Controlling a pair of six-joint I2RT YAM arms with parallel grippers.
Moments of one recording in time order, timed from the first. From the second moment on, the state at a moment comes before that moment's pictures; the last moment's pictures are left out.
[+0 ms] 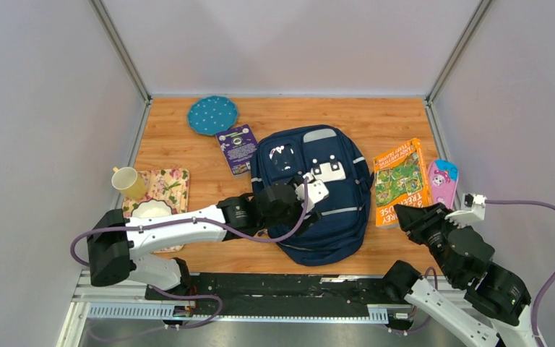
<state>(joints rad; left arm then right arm) -1.19 1.34 0.95 -0.12 -0.16 0.02 0.79 0.18 0.88 -1.00 0.59 0.93</state>
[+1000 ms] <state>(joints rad) -1.30 1.64 1.05 -0.18 0.20 -0.01 0.79 0.13 0.85 -1.07 0.57 1.00</state>
